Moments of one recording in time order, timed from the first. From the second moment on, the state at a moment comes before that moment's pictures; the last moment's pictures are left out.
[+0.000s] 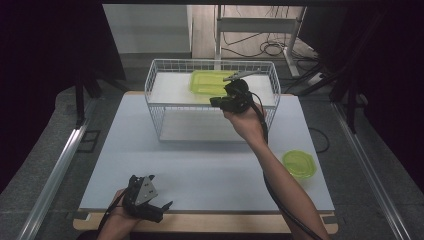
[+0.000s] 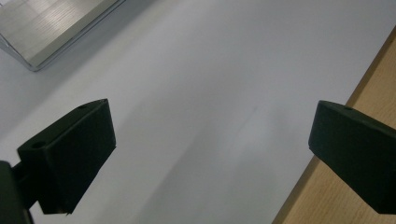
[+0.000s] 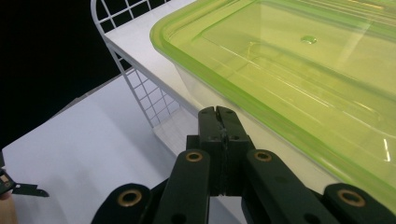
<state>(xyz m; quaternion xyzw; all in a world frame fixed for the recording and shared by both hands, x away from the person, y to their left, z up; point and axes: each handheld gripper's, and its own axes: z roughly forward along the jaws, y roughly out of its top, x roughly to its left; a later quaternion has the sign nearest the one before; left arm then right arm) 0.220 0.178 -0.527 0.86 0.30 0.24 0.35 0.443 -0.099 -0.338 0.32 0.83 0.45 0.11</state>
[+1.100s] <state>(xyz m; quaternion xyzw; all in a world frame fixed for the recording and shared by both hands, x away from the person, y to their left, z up) 0.222 0.183 -0.522 0.84 0.33 0.21 0.38 0.412 -0.135 -0.354 0.32 0.82 0.47 0.11</state>
